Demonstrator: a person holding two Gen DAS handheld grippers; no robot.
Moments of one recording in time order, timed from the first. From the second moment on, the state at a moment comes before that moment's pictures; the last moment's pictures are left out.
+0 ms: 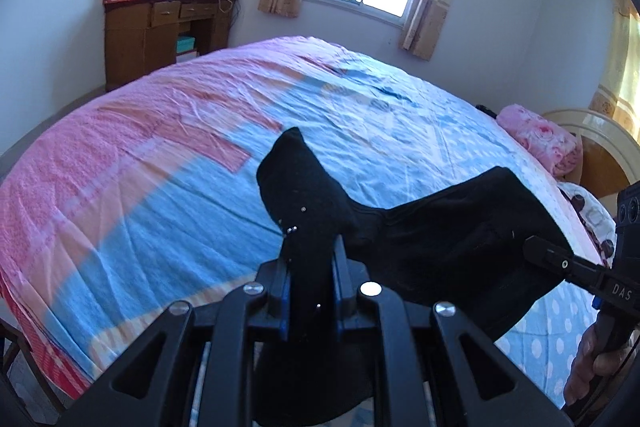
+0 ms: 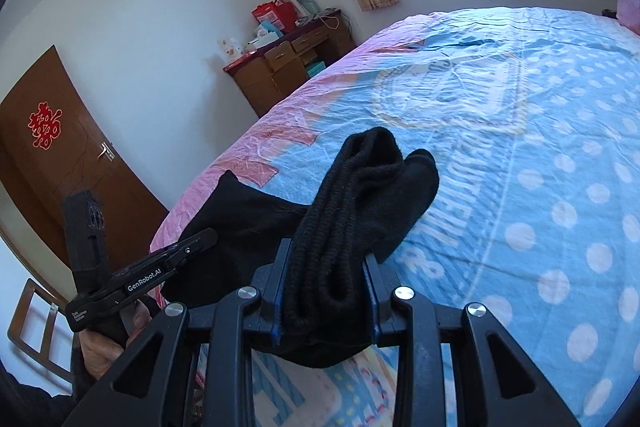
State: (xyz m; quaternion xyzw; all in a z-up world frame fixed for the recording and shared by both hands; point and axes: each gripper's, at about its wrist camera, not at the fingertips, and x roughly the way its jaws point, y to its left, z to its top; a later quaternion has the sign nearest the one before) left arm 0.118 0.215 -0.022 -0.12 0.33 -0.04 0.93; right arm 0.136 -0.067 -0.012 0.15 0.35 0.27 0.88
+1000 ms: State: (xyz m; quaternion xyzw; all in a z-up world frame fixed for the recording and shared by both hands) left arm 0.212 0.272 -0.052 -0.04 0.33 0.14 0.93; right arm 0.286 0.028 -0.065 0.08 0.35 0.27 0.89
